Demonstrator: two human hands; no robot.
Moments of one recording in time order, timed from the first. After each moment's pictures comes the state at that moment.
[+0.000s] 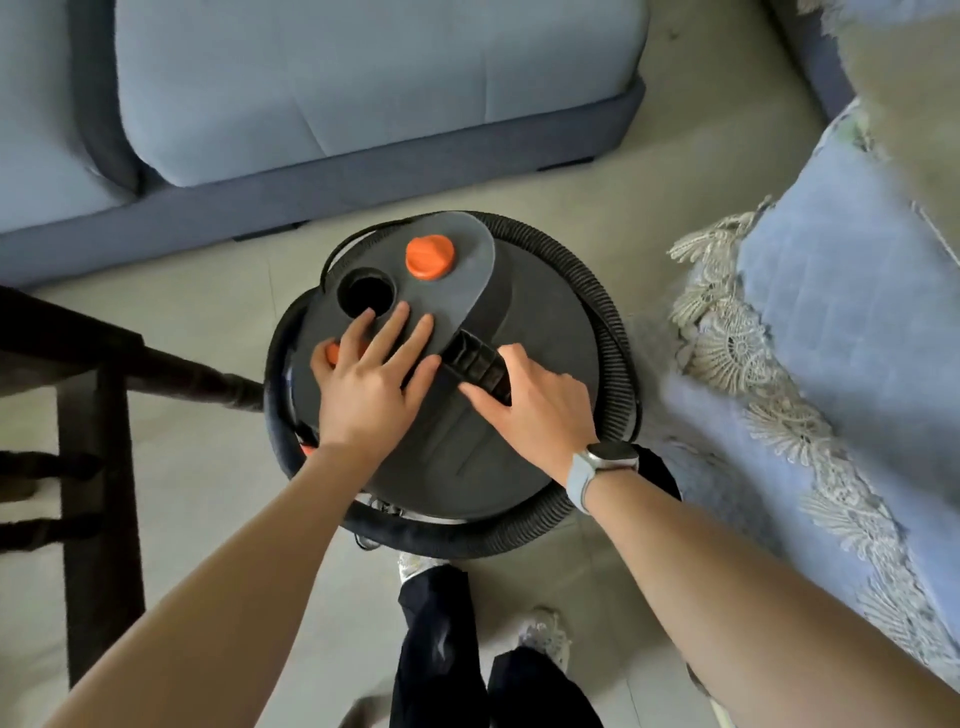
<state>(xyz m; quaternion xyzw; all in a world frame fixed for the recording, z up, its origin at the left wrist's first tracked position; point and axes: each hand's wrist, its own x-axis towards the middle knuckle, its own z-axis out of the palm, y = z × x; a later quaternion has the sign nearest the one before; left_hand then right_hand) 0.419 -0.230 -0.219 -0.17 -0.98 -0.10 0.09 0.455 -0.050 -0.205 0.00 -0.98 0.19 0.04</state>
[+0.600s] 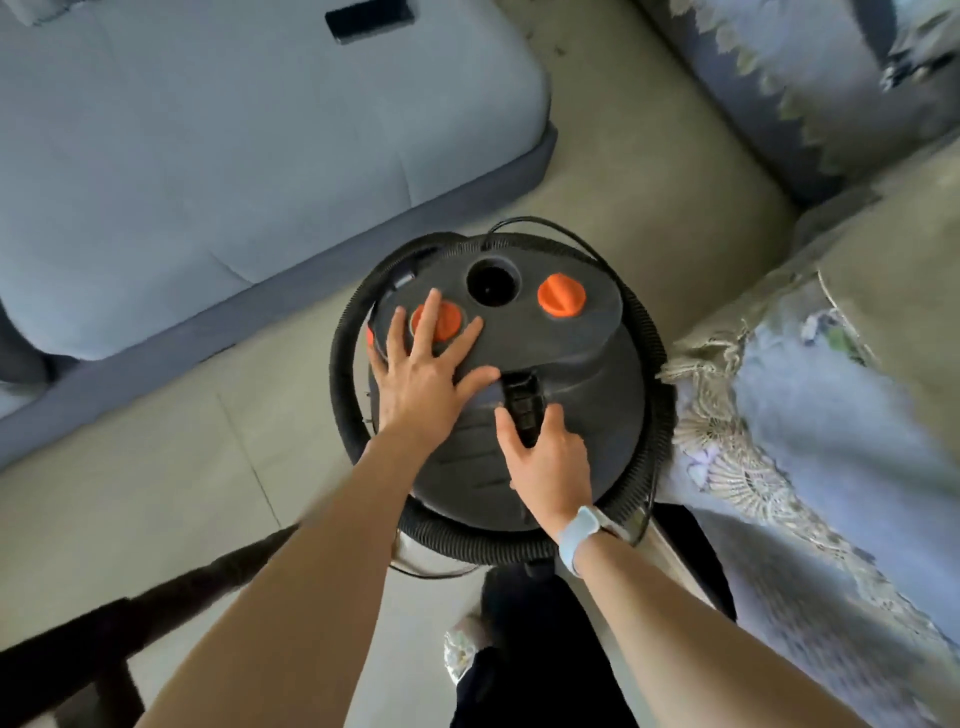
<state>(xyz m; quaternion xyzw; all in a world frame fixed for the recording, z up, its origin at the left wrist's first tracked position) 0.216 -0.156 -0.191 -0.25 -0.95 -0.11 -0.17 0.336 -0.062 -0.209 -0.36 -0.88 0.31 0.06</state>
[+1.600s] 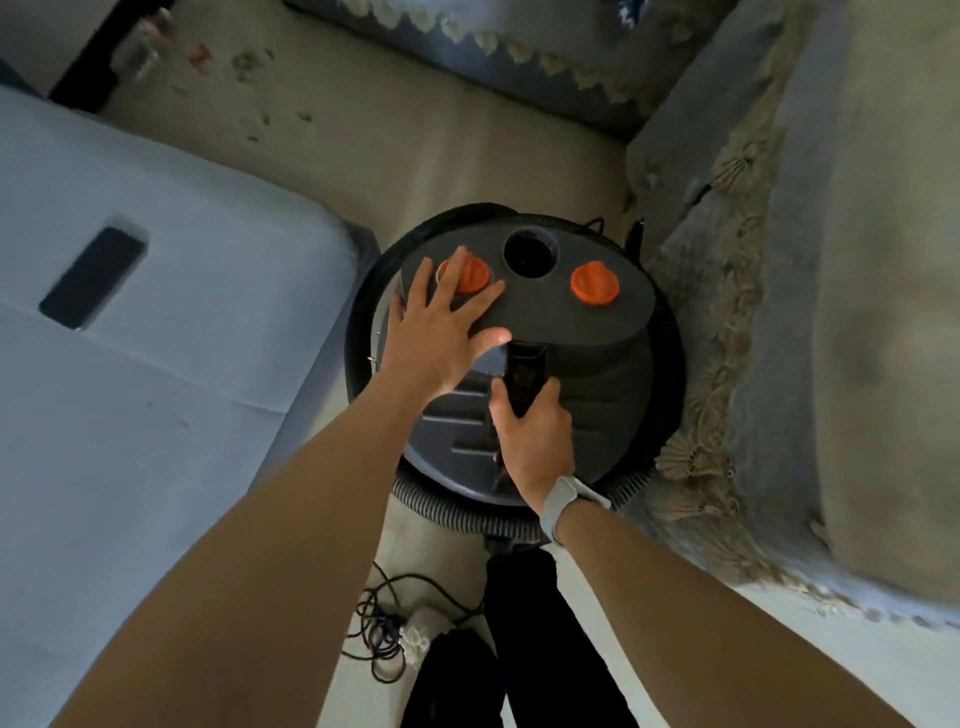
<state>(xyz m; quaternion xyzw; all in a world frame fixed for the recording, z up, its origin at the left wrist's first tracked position) -0.008 0.110 -0.189 -0.61 -0.76 -0.01 -0.23 0.136 0.085 -0.192 -0.66 -0.62 0.40 0.15</state>
